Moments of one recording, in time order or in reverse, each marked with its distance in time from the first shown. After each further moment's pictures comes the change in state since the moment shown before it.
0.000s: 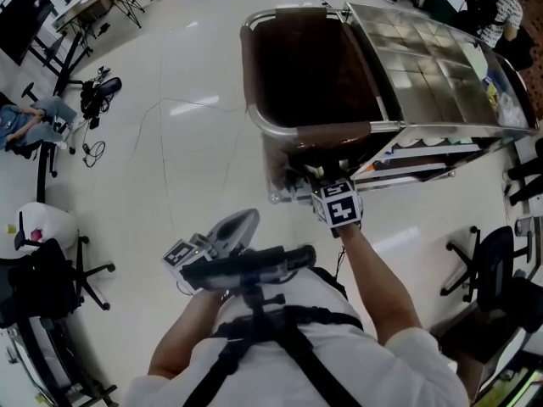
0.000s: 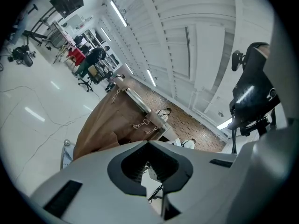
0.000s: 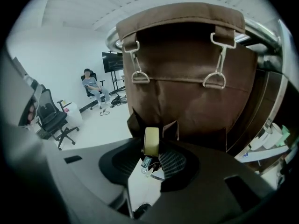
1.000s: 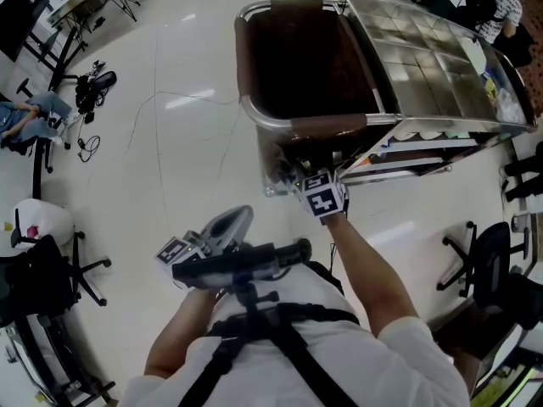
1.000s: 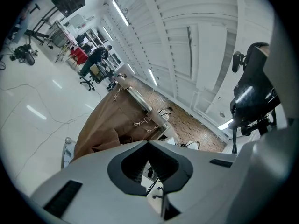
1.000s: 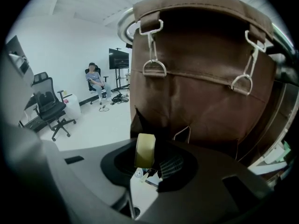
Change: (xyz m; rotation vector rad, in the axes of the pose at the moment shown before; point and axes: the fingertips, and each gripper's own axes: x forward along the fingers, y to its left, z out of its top) left arm -0.003 0.001 -0.007 -0.015 0.011 0.017; right arm 0.024 0.011 0.010 -0.116 -0.034 -0.034
